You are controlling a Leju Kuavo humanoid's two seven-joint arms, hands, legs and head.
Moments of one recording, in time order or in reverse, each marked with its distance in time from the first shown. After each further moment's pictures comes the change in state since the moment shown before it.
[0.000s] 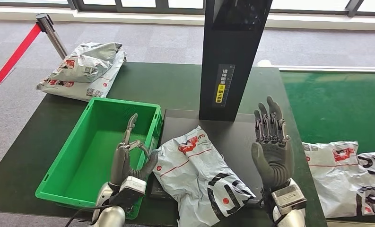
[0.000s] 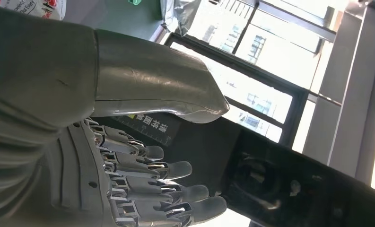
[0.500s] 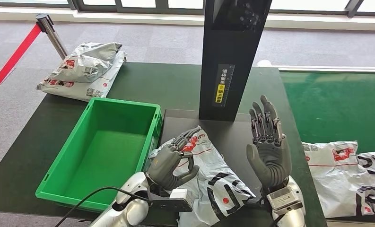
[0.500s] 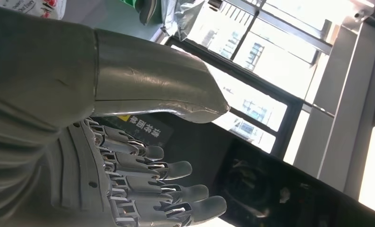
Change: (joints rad) left arm -0.195 -0.004 -0.207 0.222 -0.177 -0.170 0.029; right arm -0.001 -0.012 0.005 -0.006 0.027 0.020 -0.011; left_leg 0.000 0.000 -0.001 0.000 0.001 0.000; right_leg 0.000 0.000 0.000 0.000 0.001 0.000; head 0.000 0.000
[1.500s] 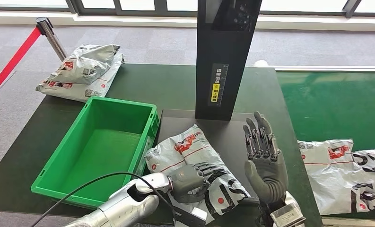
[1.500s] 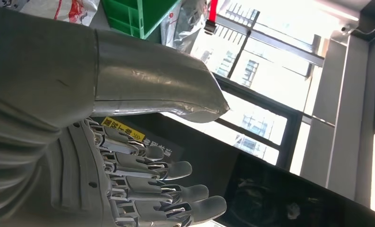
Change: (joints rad) left arm -0.240 -0.005 -0.268 0.439 -0.171 -0.252 0.001; right arm 0.088 -0.029 0.051 -0.040 -0.077 0.025 -0.004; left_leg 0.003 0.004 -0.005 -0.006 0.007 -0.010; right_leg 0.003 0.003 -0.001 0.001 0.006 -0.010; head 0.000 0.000
